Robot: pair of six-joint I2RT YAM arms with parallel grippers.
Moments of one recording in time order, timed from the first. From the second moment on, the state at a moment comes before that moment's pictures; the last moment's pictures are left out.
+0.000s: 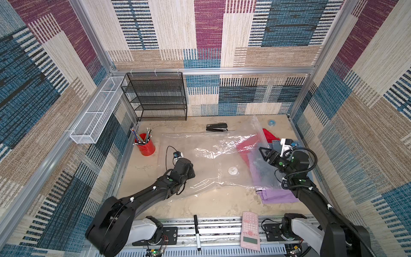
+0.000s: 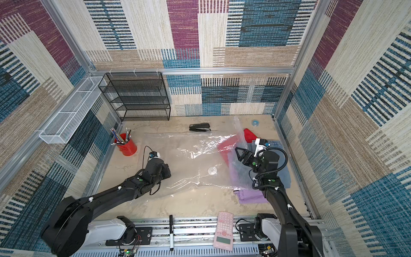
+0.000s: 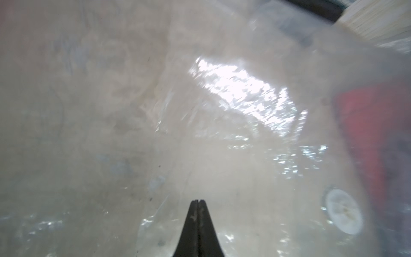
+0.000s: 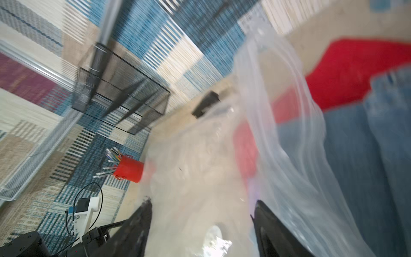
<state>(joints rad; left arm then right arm) -0.56 1.18 0.57 -0.05 -0.24 -0.71 -0.06 0.96 0.47 0.30 -0.58 0.65</state>
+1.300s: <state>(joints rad) -0.01 1.47 0.38 0.66 -0.27 -0.03 -0.06 1.01 0.36 0.64 -0.14 0.29</state>
